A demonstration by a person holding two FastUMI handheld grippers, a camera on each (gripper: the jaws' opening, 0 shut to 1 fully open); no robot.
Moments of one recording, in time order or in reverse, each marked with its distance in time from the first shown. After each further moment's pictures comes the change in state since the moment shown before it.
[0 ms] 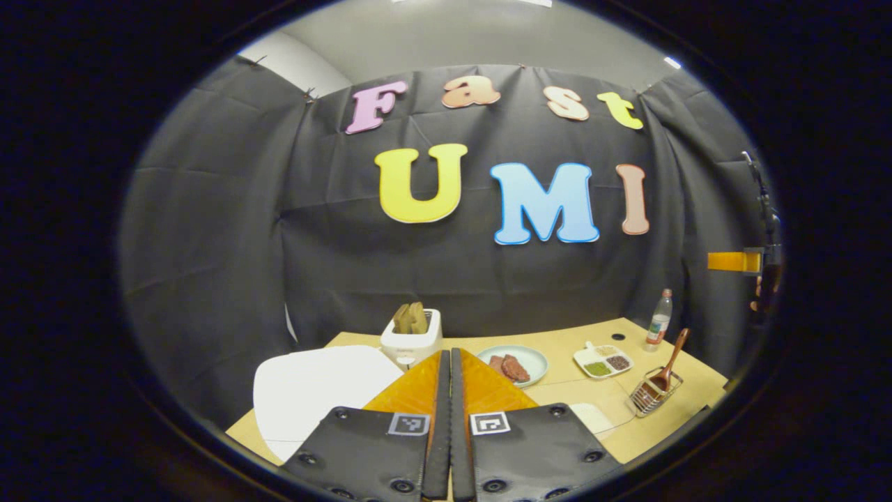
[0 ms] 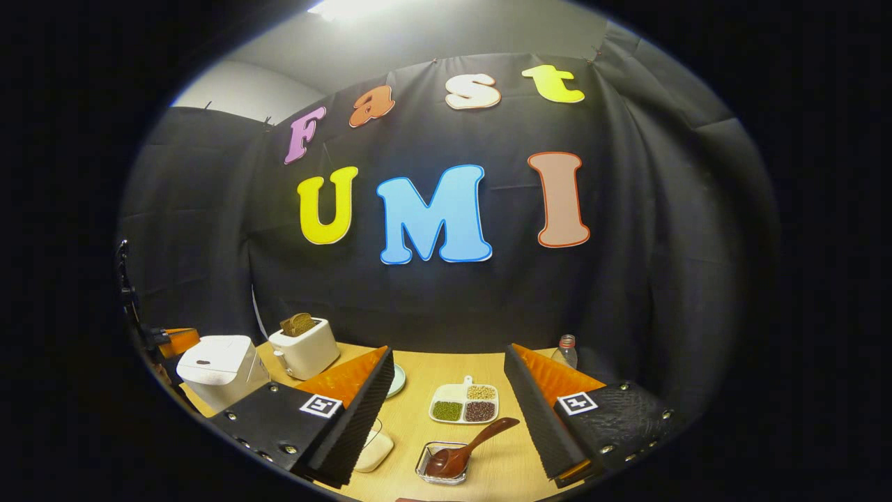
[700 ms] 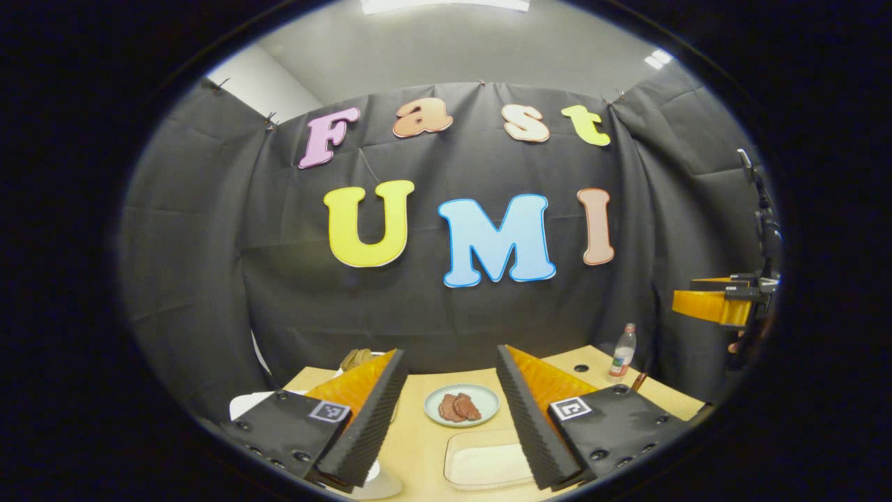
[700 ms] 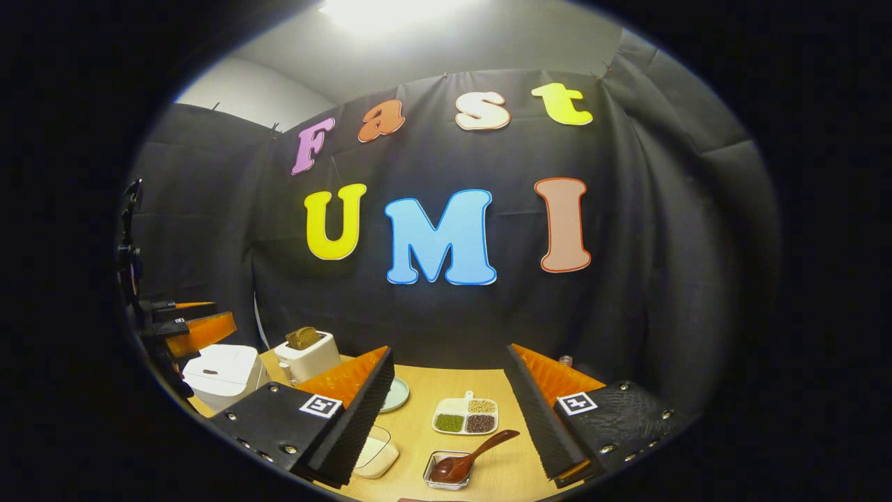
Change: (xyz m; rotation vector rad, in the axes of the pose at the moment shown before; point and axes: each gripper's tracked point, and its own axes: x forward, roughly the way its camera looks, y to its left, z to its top) left arm 0.016 -0.135 0.104 0.062 -0.105 -0.136; right arm -0.015 0.019 0.035 -0.029 -0.053 0.001
